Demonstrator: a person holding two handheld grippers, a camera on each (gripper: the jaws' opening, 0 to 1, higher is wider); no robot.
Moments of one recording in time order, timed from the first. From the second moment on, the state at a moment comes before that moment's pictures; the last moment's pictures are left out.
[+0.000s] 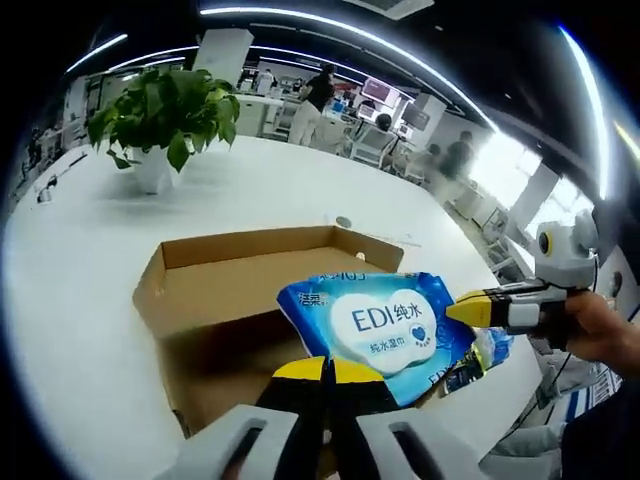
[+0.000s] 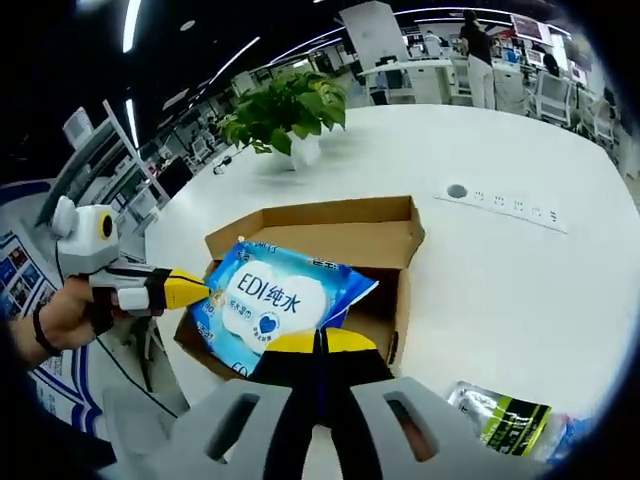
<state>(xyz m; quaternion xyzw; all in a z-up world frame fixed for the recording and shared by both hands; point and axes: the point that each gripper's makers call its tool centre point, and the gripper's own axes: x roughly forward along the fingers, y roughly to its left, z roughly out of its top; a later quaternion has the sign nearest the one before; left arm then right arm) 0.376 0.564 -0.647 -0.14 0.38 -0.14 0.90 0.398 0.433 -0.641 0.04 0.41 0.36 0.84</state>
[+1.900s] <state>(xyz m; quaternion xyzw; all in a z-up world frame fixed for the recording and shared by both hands) 0.381 0.330 -0.699 -0.05 0.43 -0.28 0.86 0.379 0.204 -0.707 0.07 0.44 0.25 0.86</state>
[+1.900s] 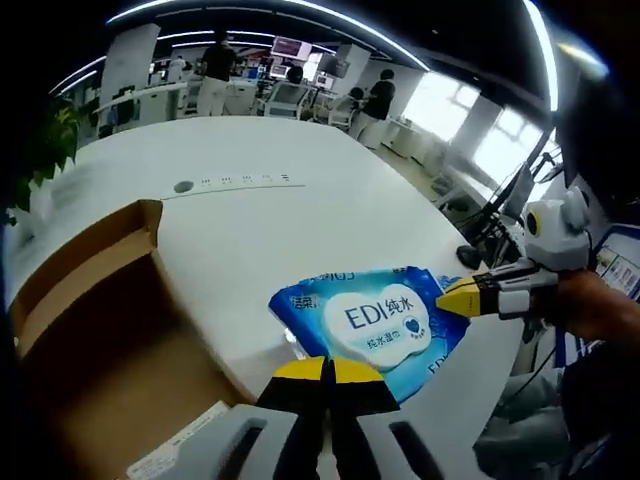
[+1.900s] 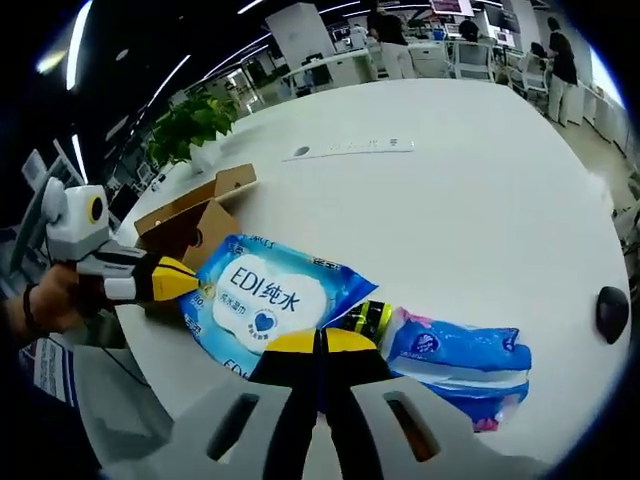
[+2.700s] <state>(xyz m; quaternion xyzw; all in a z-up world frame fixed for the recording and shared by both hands) 0.373 0.326 -0.732 0.01 0.44 -0.28 0.85 0.378 0.202 -0.748 0.05 0.46 0.27 0.84</state>
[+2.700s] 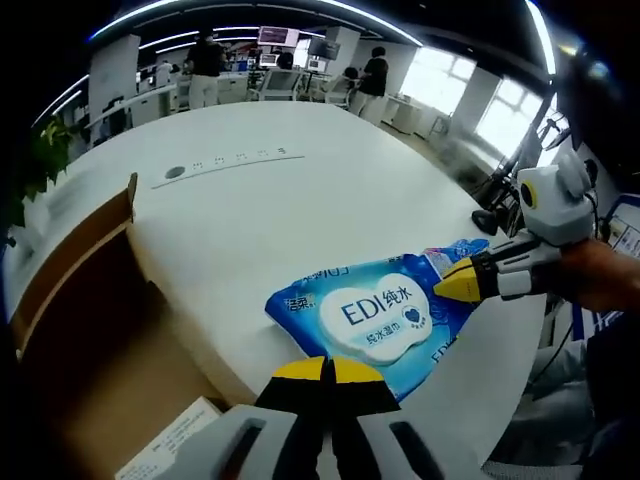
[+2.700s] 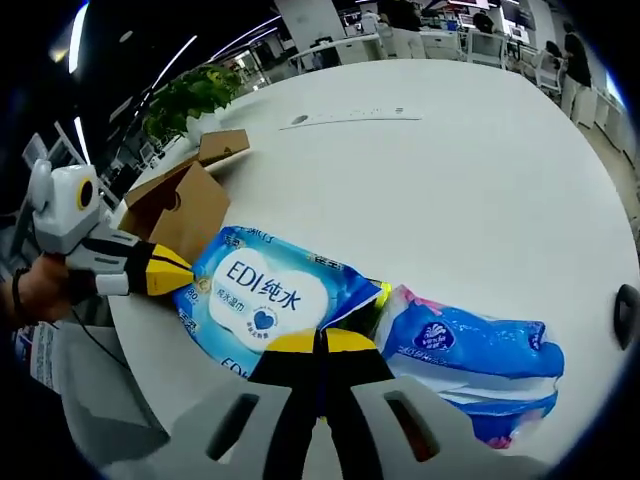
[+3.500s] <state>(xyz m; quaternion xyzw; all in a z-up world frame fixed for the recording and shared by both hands) 0.373 0.329 -0.734 0.06 0.43 -0.29 0.85 0.380 0.200 -0.749 0.04 0.46 0.26 0.84</state>
